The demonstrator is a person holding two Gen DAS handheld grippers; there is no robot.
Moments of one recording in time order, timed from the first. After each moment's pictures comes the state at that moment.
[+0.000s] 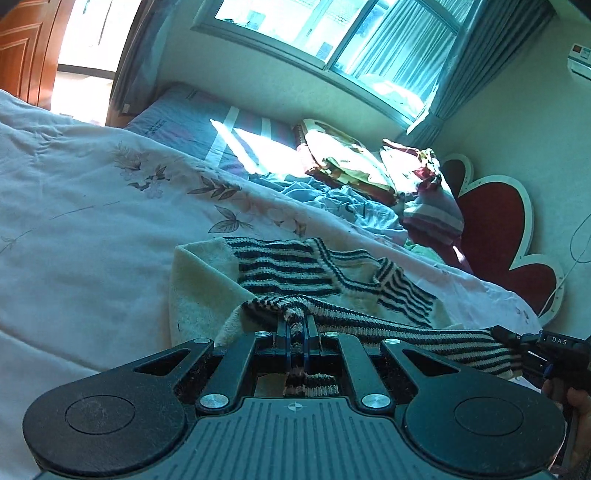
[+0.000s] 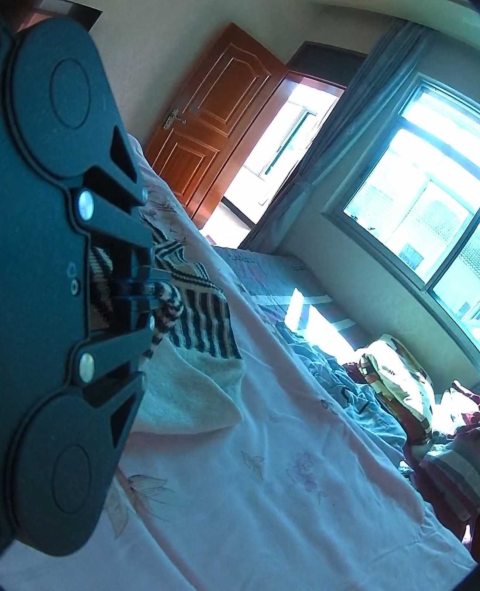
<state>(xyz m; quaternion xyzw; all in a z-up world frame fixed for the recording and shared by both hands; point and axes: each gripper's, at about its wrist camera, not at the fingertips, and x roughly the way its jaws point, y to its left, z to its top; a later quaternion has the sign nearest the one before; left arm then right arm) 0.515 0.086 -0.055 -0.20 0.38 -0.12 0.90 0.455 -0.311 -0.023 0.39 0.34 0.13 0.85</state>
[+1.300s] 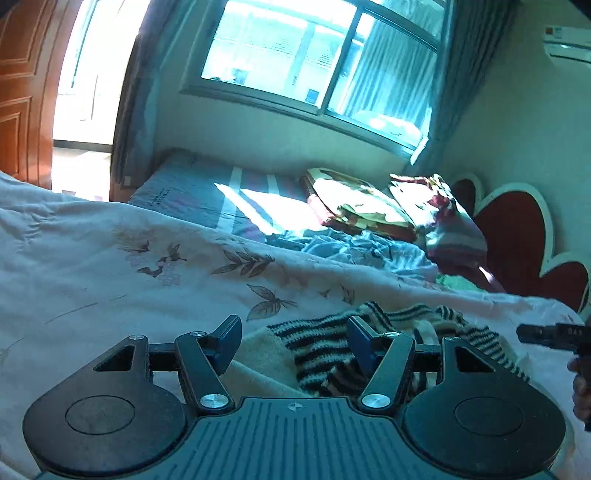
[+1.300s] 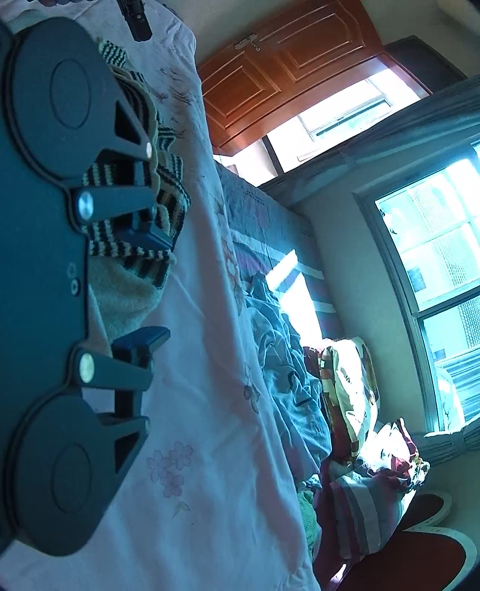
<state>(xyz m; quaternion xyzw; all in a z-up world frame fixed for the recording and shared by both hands) 0.550 0.106 -0.073 -0.11 0.28 -0.12 0.95 0.521 -0.301 -0.033 0.16 0.33 0.11 0.92</state>
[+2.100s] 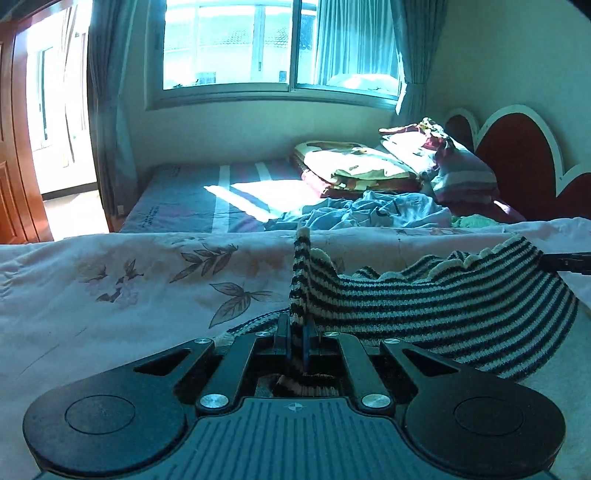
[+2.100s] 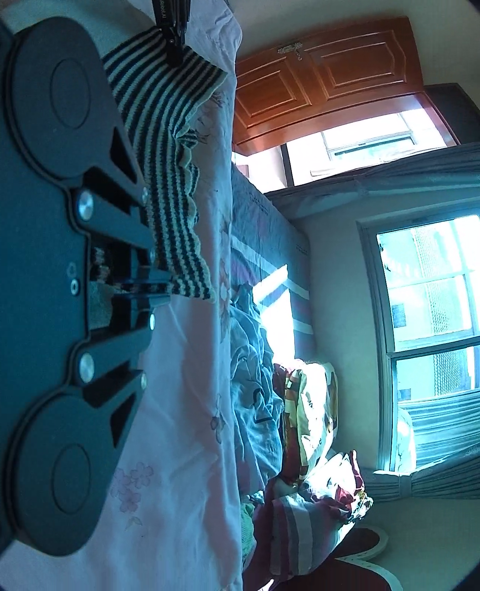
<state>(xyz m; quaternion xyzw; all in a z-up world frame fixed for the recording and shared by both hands) 0.580 0.041 -0.084 0.02 0.31 -0.10 0.95 0.524 -0.266 -0.034 0.06 0.31 0.10 0.94</state>
